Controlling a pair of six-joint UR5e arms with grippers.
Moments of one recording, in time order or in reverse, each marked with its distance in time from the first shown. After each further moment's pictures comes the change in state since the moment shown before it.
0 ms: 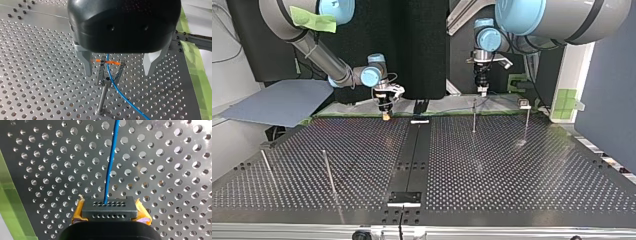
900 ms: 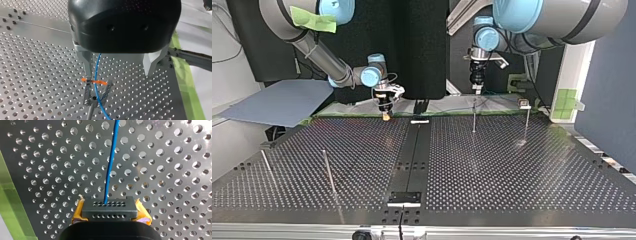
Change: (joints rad) left arm -0.023 0.000 0.000 -0.047 0.053 -0.005; right arm 0.000 0.001 -0.001 0.000 0.000 0.000
